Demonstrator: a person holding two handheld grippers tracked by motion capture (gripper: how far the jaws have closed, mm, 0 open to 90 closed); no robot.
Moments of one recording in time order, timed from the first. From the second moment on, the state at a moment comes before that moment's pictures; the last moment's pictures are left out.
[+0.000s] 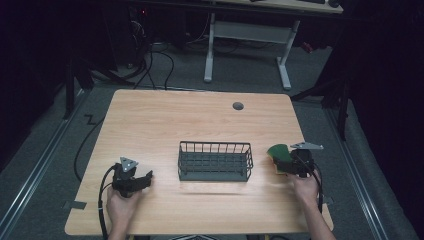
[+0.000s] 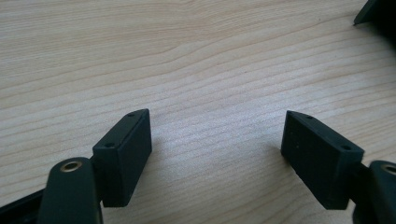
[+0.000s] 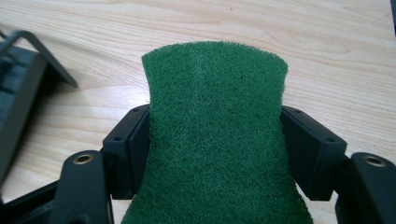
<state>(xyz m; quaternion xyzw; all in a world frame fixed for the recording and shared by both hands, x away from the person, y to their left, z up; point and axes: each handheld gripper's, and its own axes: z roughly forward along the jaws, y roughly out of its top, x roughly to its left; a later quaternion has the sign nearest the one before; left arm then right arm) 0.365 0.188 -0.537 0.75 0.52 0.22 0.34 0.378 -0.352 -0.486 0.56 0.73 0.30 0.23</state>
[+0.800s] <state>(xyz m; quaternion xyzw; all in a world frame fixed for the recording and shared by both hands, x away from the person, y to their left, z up) 0.365 0.188 -0.537 0.75 0.52 0.22 0.34 0.365 -0.331 -0.446 0.52 0.75 0.35 0.23</state>
